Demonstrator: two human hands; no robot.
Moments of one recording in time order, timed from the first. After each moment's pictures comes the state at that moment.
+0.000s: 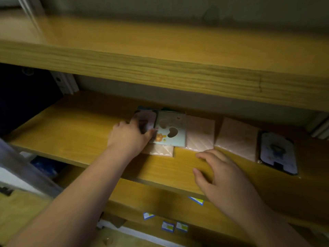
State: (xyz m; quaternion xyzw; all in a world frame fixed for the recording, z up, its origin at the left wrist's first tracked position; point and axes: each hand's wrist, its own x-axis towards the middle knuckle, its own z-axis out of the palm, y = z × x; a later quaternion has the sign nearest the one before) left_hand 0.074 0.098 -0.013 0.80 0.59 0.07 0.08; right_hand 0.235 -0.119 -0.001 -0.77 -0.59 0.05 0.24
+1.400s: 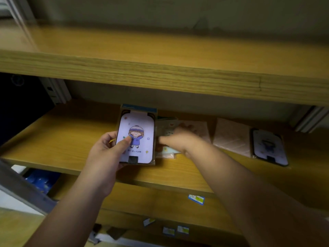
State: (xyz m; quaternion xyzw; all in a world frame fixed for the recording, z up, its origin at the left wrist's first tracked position) left_hand 0.009 0.047 0.011 0.47 0.44 0.40 0.66; right_hand 0.211 0.035 0.001 -0.87 -0.39 0.27 0.17
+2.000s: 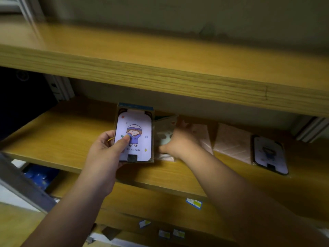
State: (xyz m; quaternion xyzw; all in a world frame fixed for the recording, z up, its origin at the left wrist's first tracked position) left_hand 0.011 0.044 0.015 0.43 0.46 0.43 0.64; right_hand 0.201 0.041 -0.004 -0.88 -0.44 0.15 0.11
